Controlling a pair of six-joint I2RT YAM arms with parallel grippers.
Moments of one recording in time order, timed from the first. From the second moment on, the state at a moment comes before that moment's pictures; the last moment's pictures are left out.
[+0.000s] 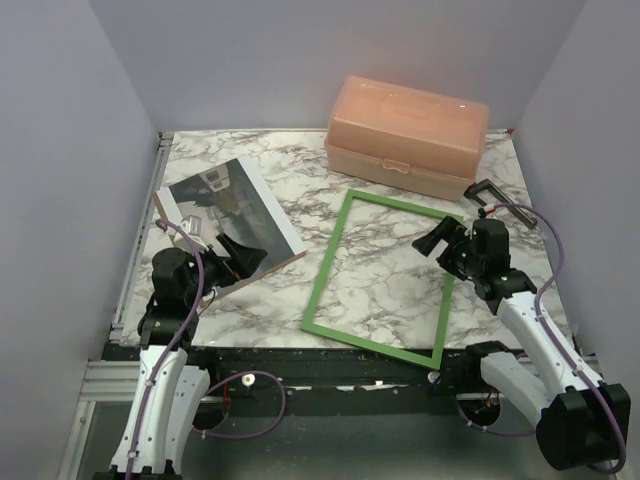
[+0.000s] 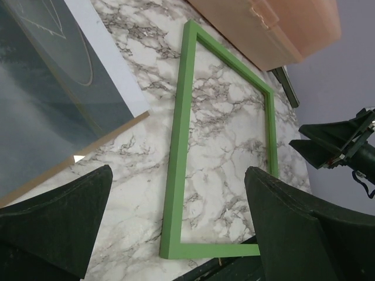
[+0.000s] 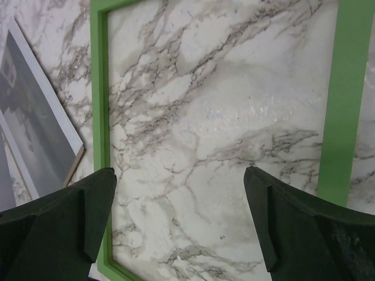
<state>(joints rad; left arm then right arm) -0.04 0.48 0.47 -0.29 0.45 -0.69 0.14 0.90 0.56 -0.27 -0.12 0.70</state>
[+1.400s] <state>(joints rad) -0.68 1.24 0.70 -0.41 0.18 -0.67 0.14 0.86 0.44 -0.40 -0.30 0.76</state>
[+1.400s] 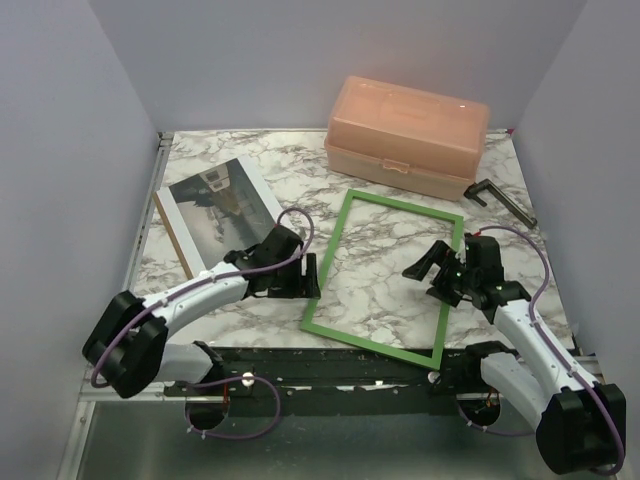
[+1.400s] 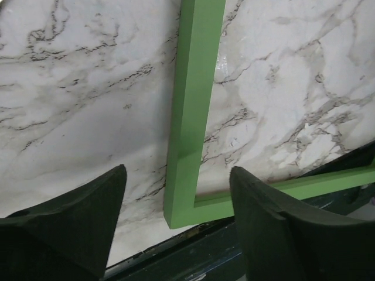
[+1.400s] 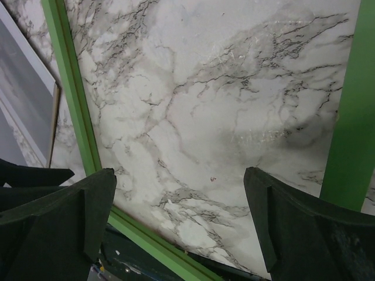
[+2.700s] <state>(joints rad) -0.95 1.55 0.86 -0.56 -0.10 -0.86 0.14 0.89 0.46 -0.40 -0.36 0.76</state>
